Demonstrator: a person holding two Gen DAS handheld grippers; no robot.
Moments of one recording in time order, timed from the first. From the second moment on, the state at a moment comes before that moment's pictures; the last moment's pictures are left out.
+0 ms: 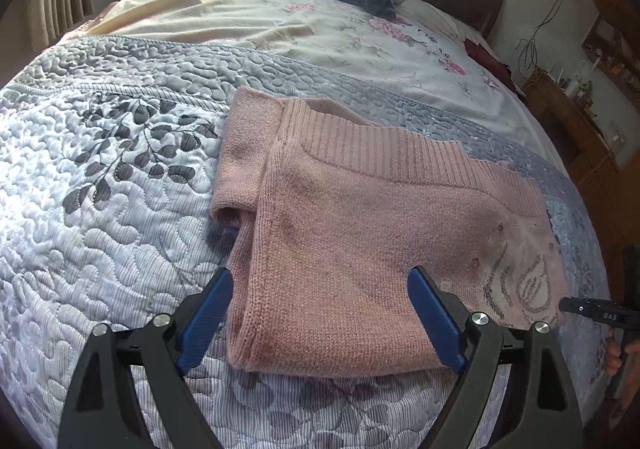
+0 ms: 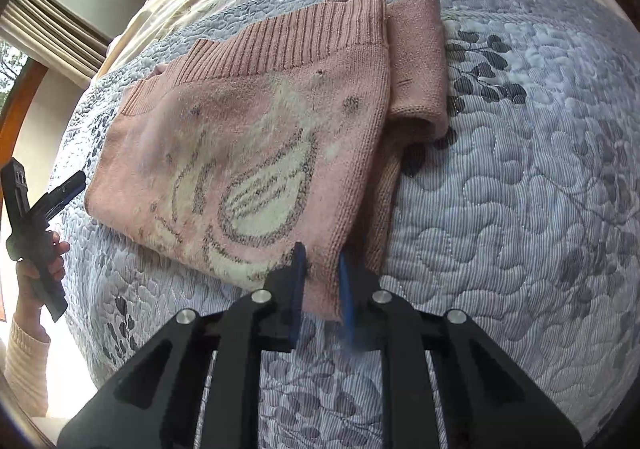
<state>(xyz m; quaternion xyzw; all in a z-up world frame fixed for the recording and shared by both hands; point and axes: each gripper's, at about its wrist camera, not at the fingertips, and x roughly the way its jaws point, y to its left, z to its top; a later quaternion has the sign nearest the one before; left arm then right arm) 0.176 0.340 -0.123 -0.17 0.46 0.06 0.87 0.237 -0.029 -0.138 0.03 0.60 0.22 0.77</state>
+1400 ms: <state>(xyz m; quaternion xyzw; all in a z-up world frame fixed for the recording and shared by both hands) 0.244 0.327 -0.145 -0.16 0.48 0.04 0.86 0.354 -0.059 -0.165 0.17 0.61 0.18 0.75</state>
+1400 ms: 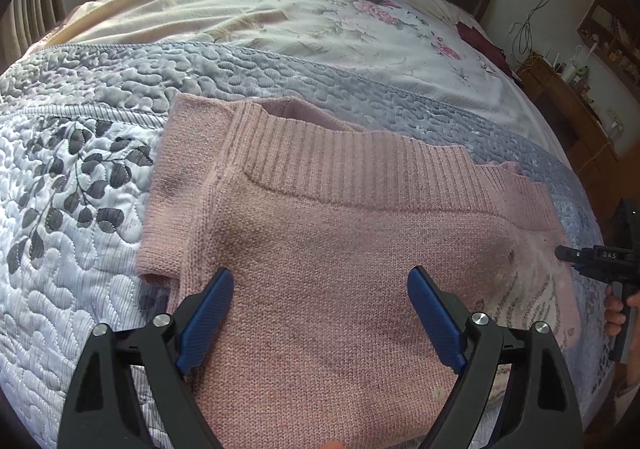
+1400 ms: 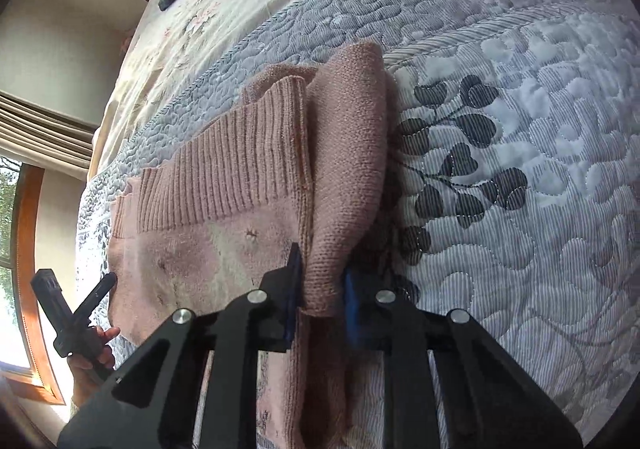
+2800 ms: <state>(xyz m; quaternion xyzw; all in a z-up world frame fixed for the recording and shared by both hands) 0.229 0.351 -0.117 -0.22 0.44 0.02 0.87 0.346 0.160 -0.103 0.10 0.63 0.32 0.70</state>
